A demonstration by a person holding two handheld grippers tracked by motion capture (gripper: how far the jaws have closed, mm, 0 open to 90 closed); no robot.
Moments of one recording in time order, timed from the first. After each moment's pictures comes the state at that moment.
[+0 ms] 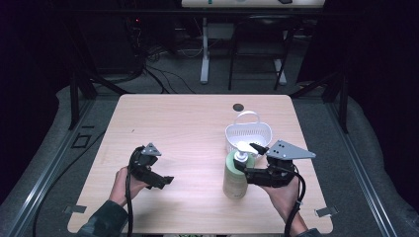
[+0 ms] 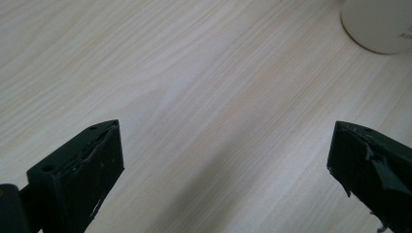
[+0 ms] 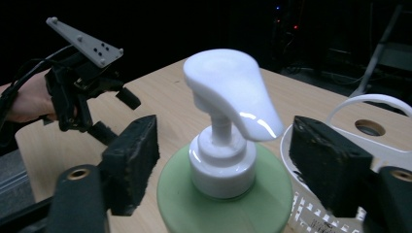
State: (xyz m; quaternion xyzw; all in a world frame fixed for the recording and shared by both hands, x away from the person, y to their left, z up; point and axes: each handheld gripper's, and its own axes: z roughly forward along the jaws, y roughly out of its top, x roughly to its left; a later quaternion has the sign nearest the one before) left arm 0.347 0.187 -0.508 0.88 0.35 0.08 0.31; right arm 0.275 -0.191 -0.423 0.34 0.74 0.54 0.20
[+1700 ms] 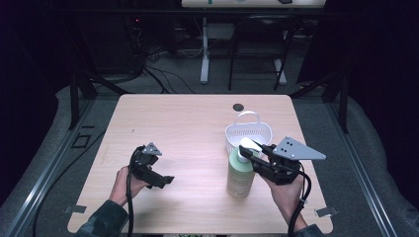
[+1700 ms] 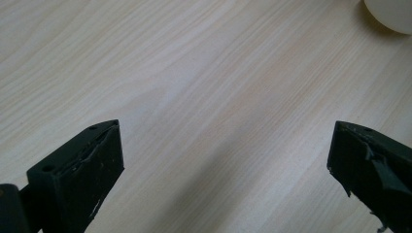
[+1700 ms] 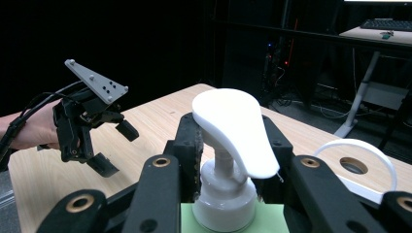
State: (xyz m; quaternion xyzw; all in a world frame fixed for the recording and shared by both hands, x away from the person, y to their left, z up) left arm 0.351 0.185 -0.510 0.88 0.35 0.08 0.31; right arm 0.271 -0.196 -0.405 0.31 0.71 0.58 0.24
